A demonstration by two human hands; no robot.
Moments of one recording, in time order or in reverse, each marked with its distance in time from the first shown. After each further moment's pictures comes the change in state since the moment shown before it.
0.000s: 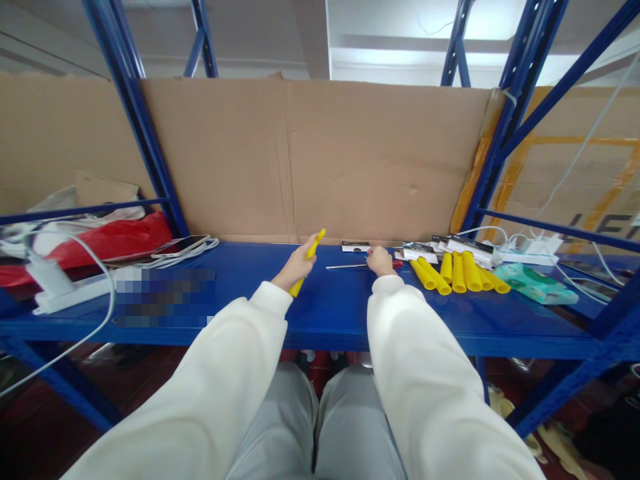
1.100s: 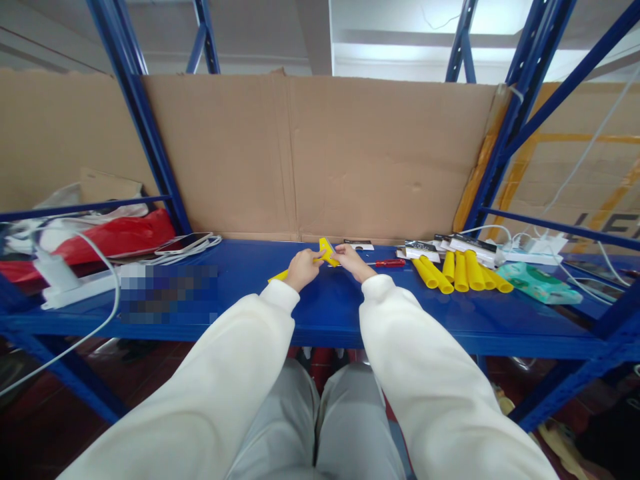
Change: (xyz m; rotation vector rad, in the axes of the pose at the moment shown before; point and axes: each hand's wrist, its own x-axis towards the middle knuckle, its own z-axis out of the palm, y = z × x) left_hand -0.009 0.006 0.004 0.514 0.028 0.051; right_hand -0.032 -0.065 0.027 0.924 -0.294 -0.050
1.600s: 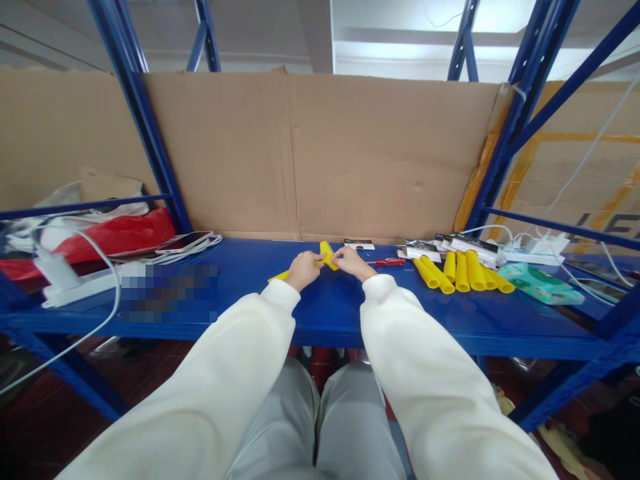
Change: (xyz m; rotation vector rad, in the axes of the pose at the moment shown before) left_hand 0.001 -0.002 0.005 -0.023 -0.026 -0.009; right_hand 0.002 0.000 -0.005 -0.447 -0.046 -0.204
